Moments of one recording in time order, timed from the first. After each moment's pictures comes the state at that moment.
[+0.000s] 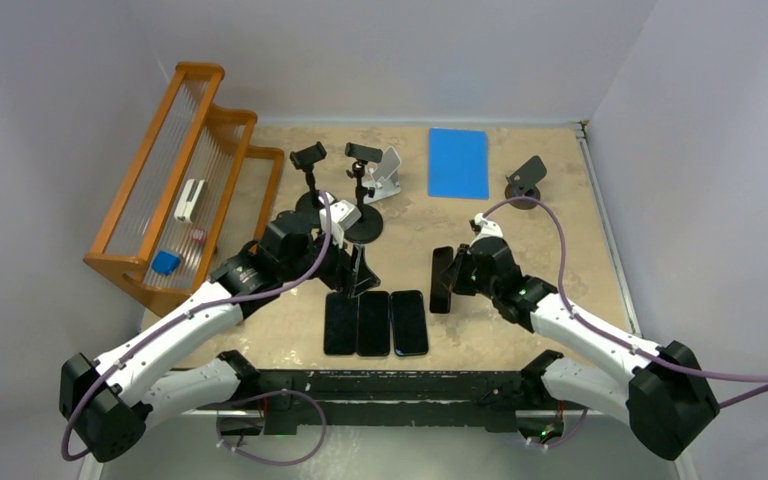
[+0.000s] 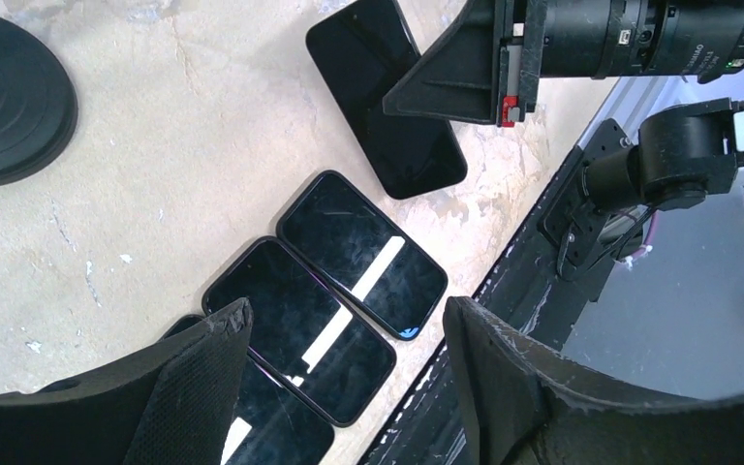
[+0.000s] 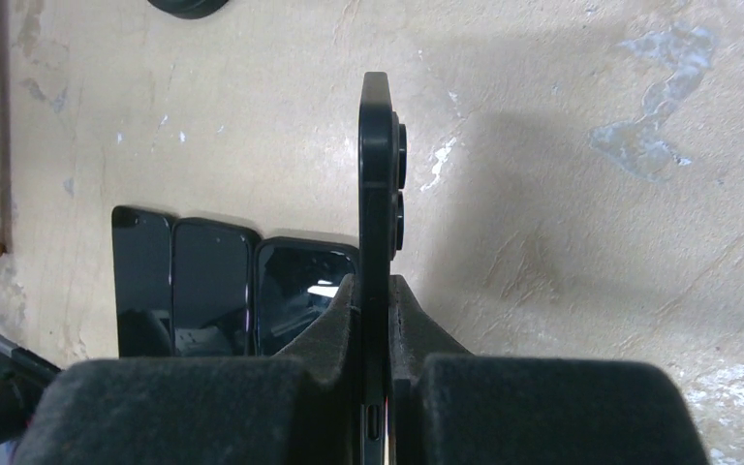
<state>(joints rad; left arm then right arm) -0.70 1.00 0.82 -0.33 0.34 -0.31 0.62 1.03 0.50 -0.15 0.04 0.69</state>
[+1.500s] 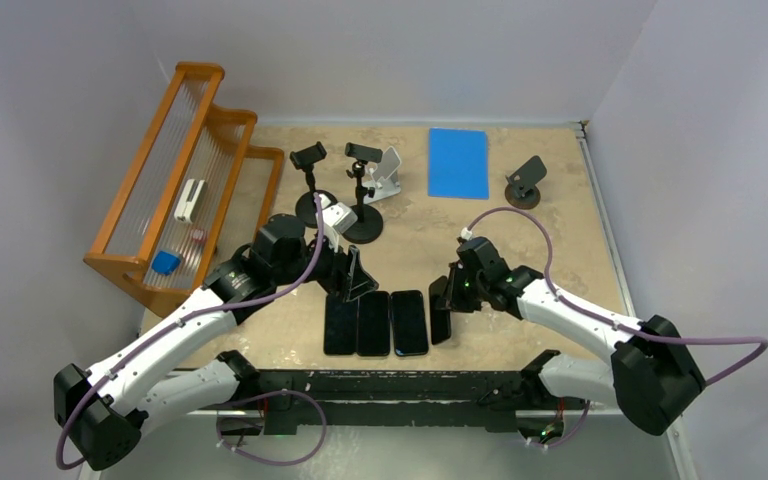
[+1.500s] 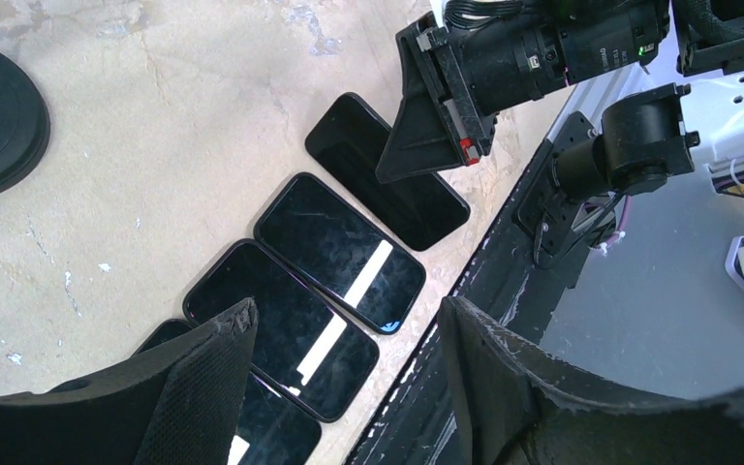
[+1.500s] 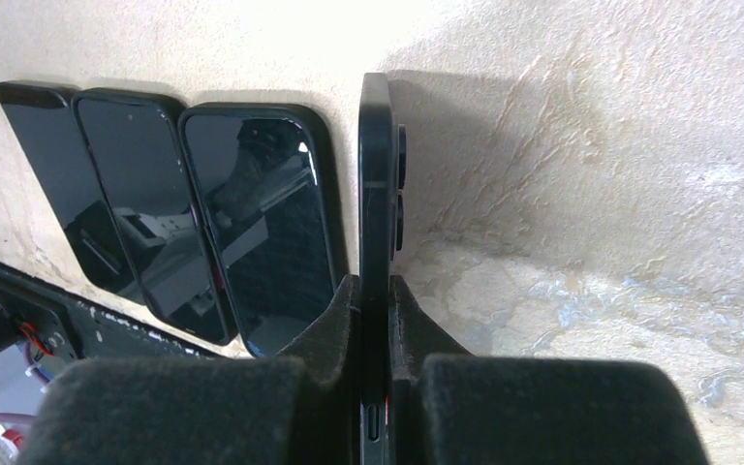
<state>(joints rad) -0.70 0.94 0.81 -0.33 0.39 -0.30 0.63 1.17 0.58 -0.41 -0.11 0.76</state>
